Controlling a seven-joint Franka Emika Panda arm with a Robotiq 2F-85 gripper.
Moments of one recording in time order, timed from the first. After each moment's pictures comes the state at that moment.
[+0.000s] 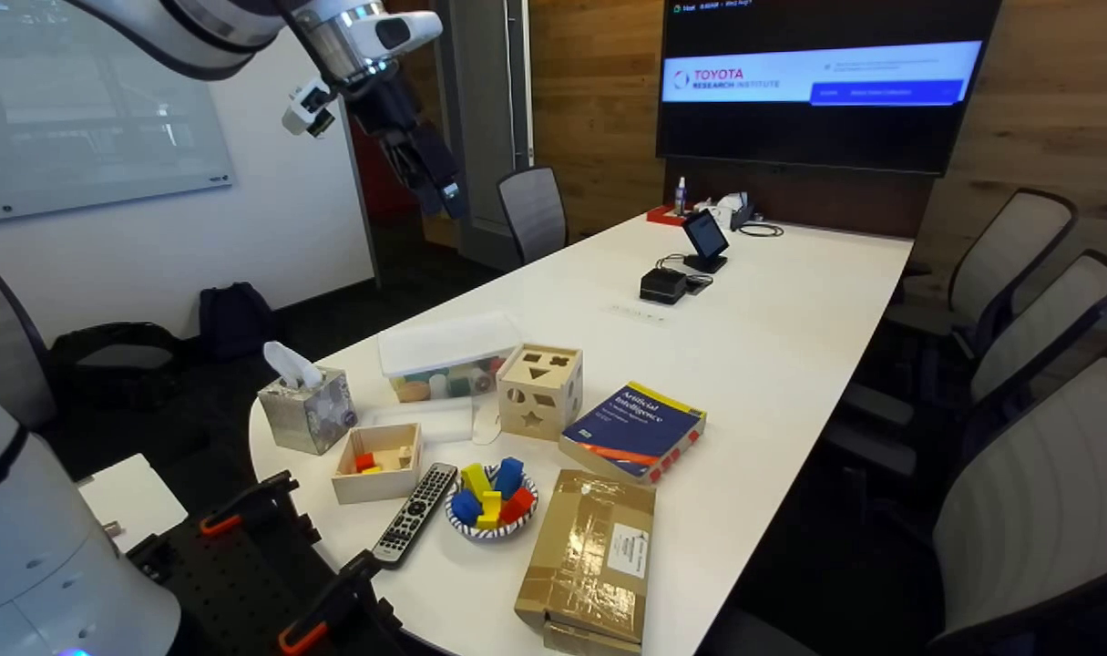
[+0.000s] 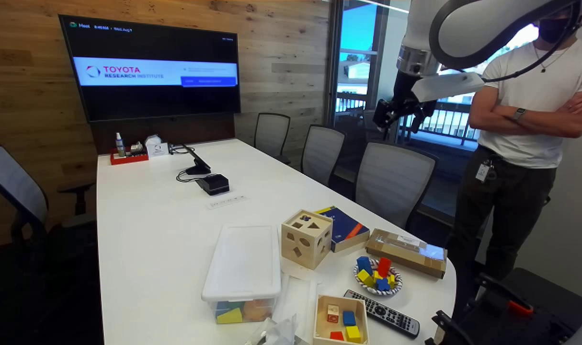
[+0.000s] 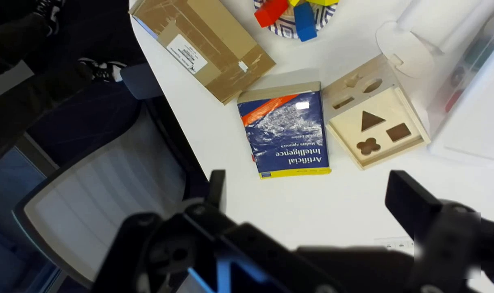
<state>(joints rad) -0.14 -0.52 0.18 -2.56 -0.25 2.32 0.46</state>
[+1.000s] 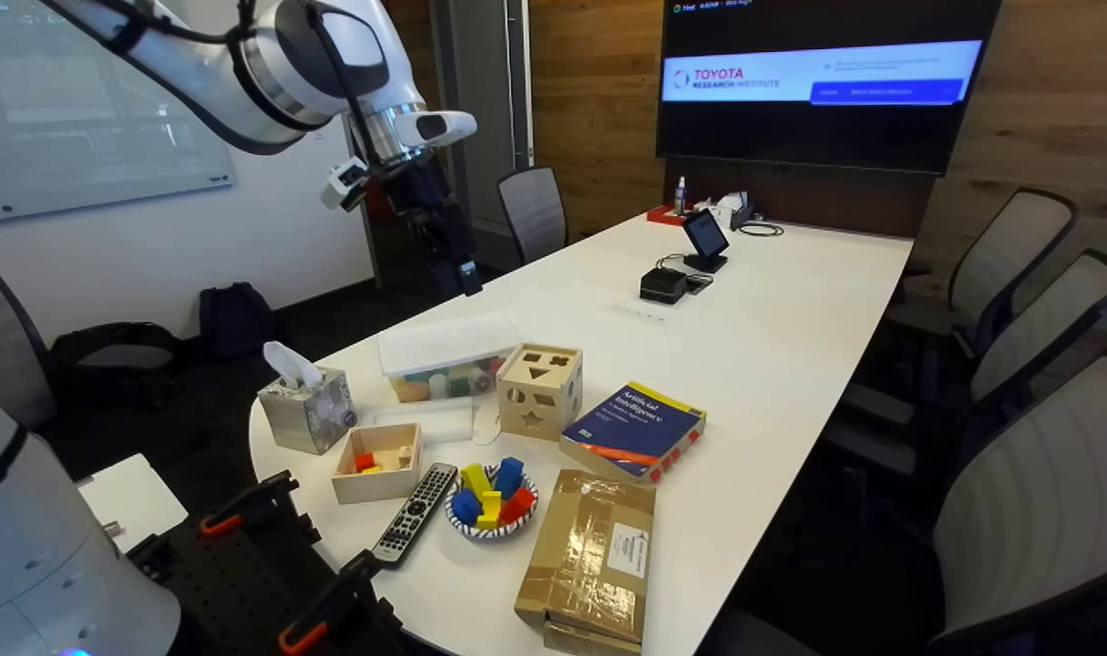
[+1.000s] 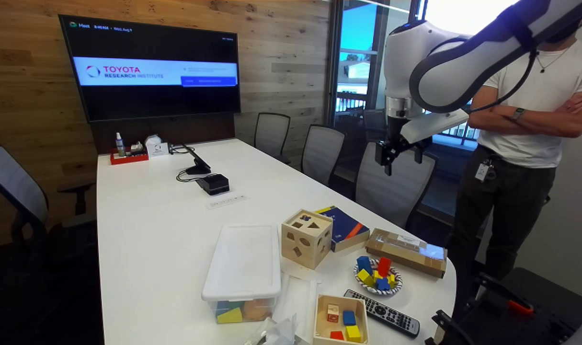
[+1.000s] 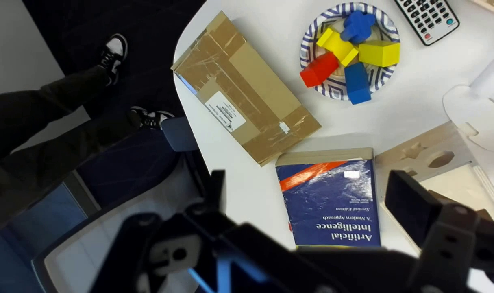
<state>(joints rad) -0.15 -0.30 0.18 -2.56 -0.41 2.29 0.59</state>
